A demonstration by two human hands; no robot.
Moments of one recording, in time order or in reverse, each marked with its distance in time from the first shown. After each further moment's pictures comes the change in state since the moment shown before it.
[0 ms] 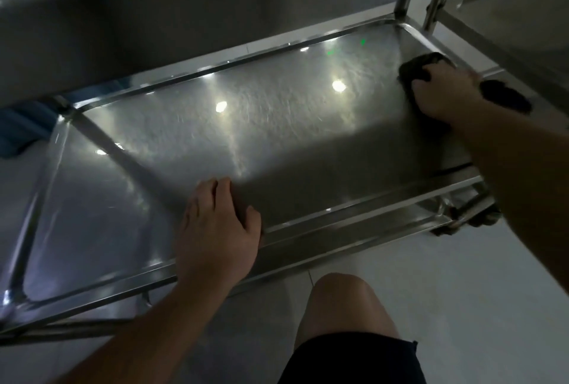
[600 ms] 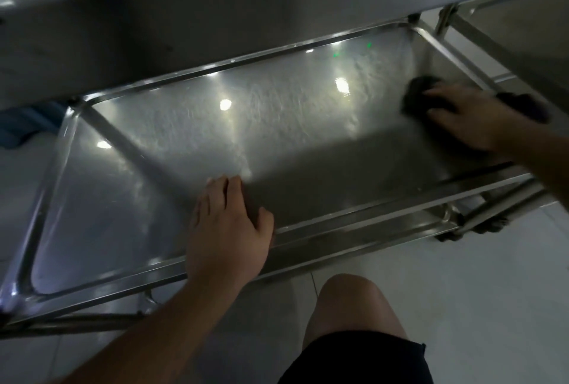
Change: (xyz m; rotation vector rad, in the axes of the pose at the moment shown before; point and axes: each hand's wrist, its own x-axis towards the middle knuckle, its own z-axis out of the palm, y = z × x) left_hand 0.000 -0.004 0.002 0.019 -0.011 0.017; right_hand -0.045 0.026 -0.014 -0.006 -0.066 -0.324
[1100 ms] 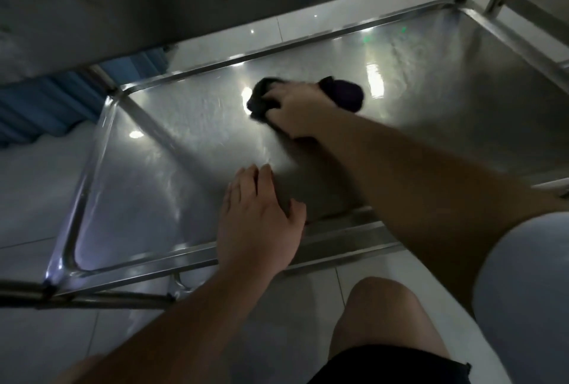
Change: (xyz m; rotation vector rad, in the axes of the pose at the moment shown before) left_hand 0.003 -0.003 0.010 -0.002 0.029 0.008; right_hand 0.062 -0.303 0.087 0.024 -0.158 -0.391
